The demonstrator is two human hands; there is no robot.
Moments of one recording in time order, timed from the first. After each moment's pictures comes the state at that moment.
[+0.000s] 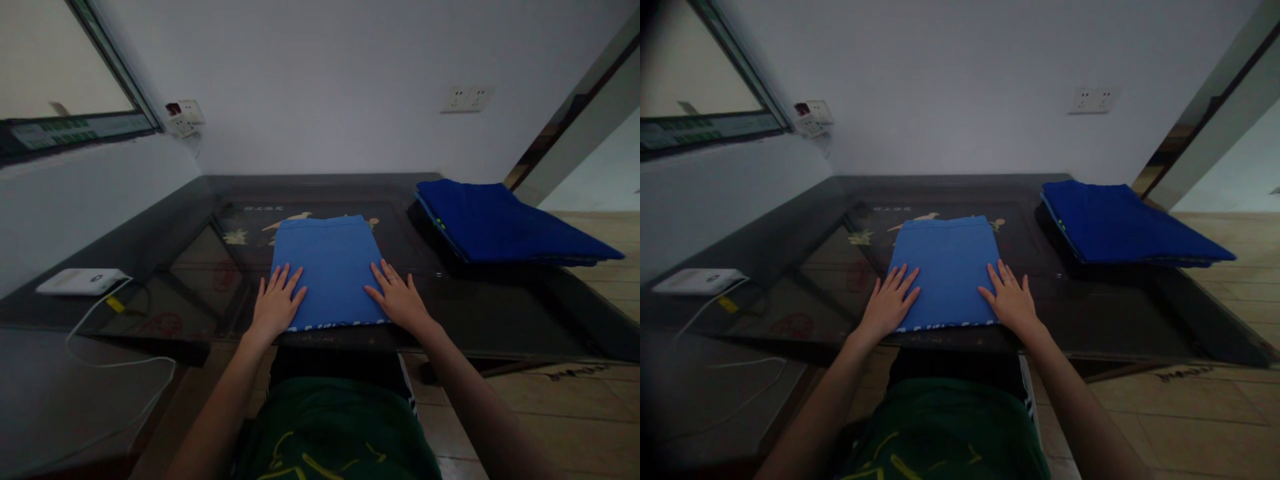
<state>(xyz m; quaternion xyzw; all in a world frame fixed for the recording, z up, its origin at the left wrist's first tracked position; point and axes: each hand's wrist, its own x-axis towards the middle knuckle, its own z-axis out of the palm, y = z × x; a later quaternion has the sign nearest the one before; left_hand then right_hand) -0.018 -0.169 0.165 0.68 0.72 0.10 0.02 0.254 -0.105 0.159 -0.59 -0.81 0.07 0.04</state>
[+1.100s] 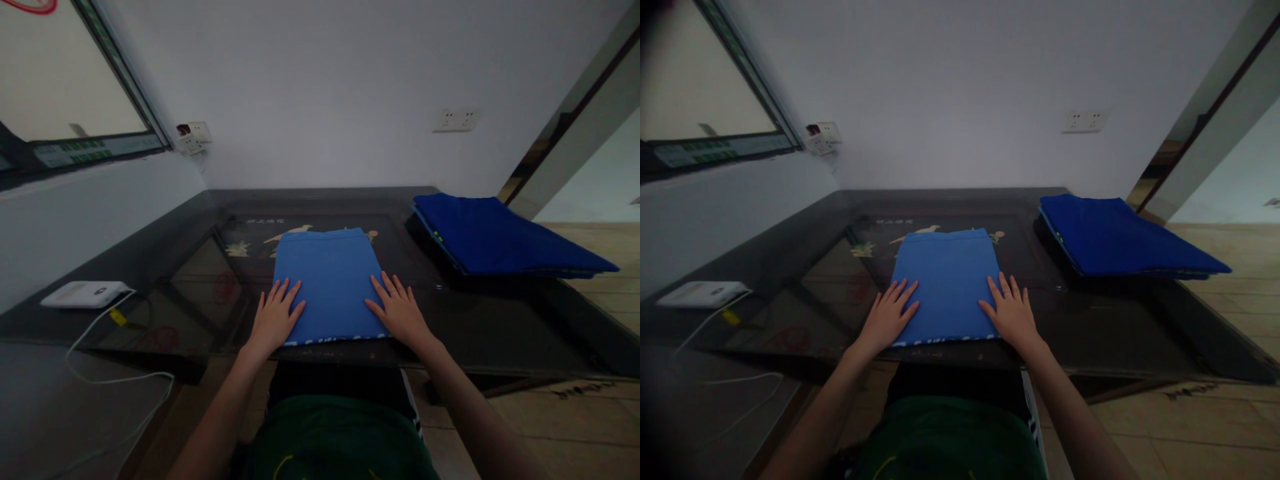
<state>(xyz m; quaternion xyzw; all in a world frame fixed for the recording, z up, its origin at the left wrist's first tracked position) -0.027 -0.169 0.164 0.68 0.71 0.15 0.05 0.256 -0.107 0.156 -0.59 -0.80 0.03 0.08</state>
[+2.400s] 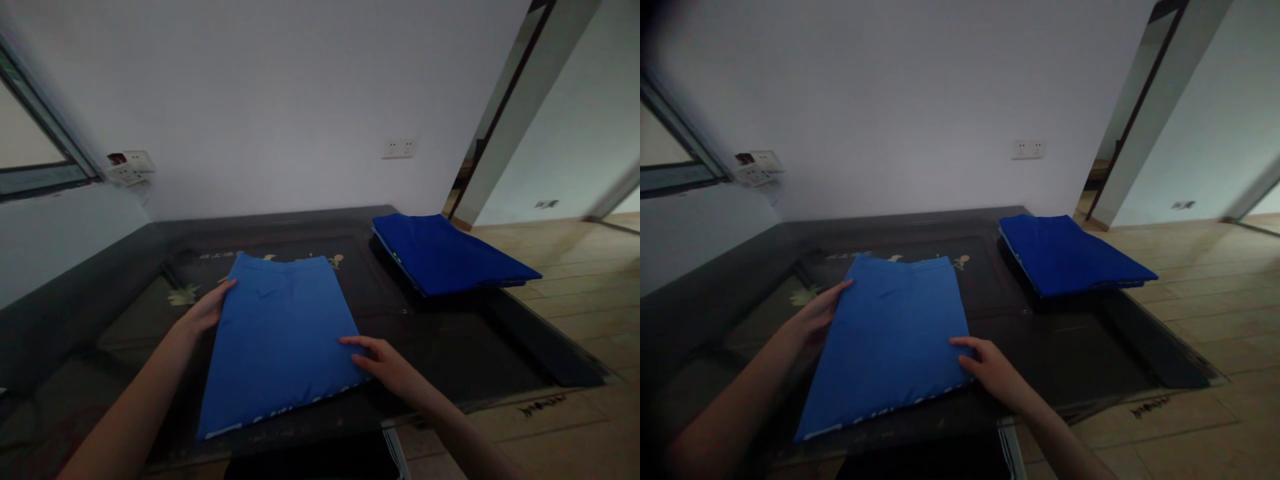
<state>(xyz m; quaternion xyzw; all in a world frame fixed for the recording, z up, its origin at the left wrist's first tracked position) -0.091 -0.020 0.208 0.23 0.55 0.49 0.63 0.300 -0.122 0.175 -0.47 -0.64 0.53 0.29</state>
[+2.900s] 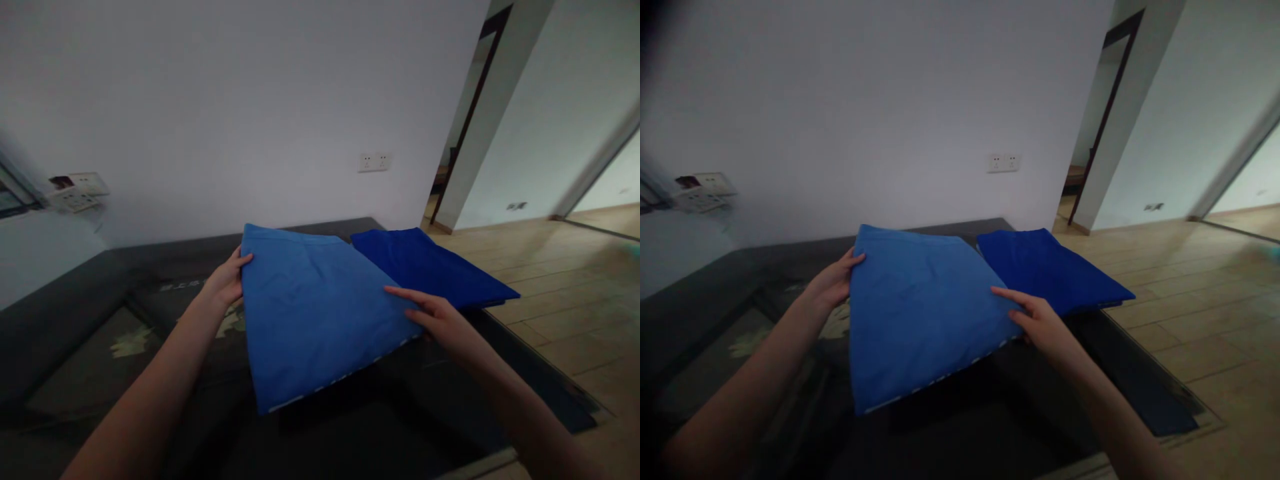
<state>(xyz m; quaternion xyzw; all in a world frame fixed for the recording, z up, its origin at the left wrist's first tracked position) 0.055 0.073 0.311 0.34 0.42 0.59 0.60 0.422 -0.045 0.285 -0.56 -0.61 0.41 0.38</state>
